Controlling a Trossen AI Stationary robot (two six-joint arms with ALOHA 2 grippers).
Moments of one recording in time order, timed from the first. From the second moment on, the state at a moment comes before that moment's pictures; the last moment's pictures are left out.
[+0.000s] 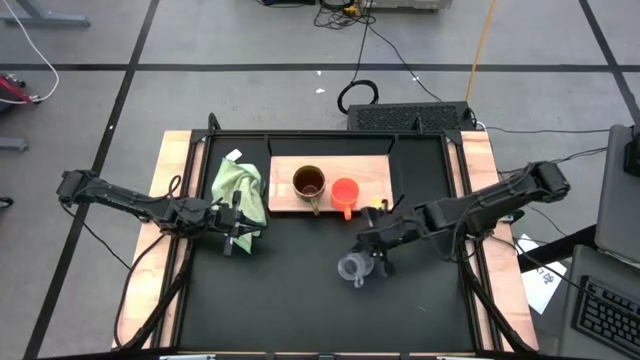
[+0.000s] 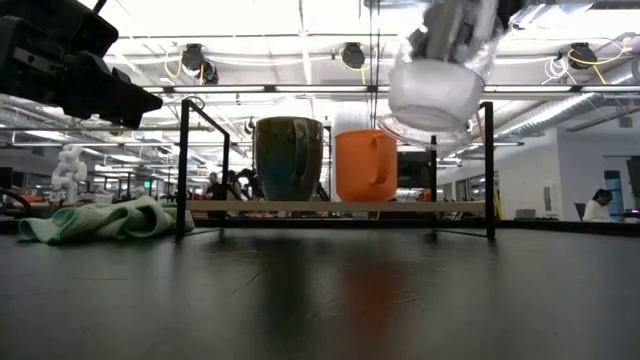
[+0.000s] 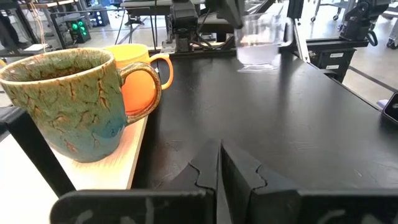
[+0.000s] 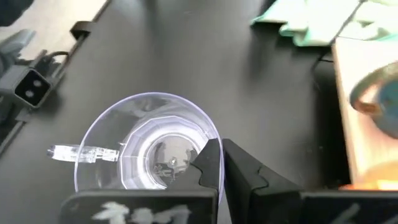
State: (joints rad) left arm -0.20 0.55 0.09 0.27 -0.11 0.02; right arm 0.27 1.36 0.92 -0.27 0.03 0.03
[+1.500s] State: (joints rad) left arm -0.20 0.55 0.09 0.27 -0.11 -0.01; right arm 0.05 0.92 0.69 -0.41 0.10 -0.09
